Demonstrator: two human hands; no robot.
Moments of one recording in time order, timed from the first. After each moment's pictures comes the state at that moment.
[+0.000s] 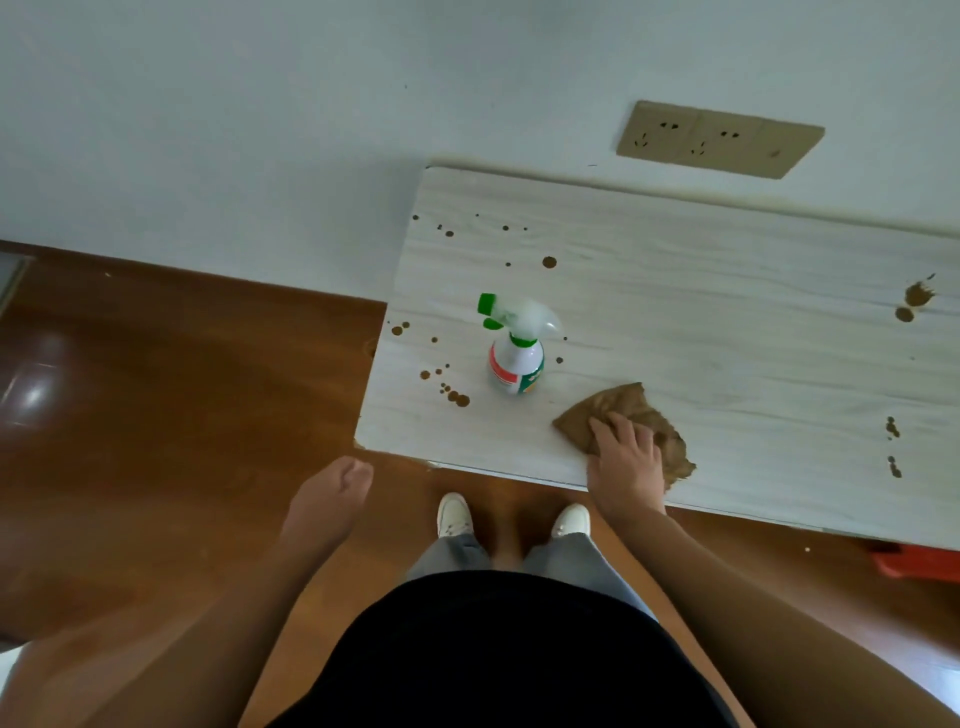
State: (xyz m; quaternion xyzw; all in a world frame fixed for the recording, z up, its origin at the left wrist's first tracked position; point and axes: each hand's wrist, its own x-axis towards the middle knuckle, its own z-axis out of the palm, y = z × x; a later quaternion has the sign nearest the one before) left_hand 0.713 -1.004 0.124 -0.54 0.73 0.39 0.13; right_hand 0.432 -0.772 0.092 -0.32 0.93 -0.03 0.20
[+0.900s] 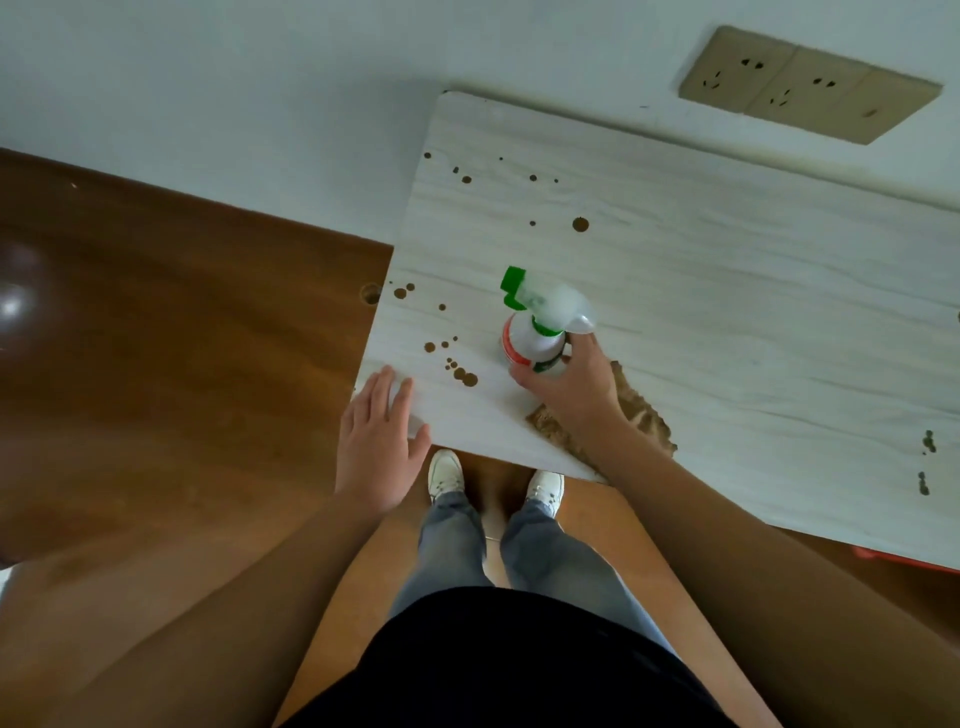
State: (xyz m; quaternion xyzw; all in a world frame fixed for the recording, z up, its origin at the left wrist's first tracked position) left_hand 0.655 -0.999 0.071 -0.40 0.90 0.16 0.10; right_hand 0.417 -0.896 0.116 -0.24 0.87 -0.31 0.30
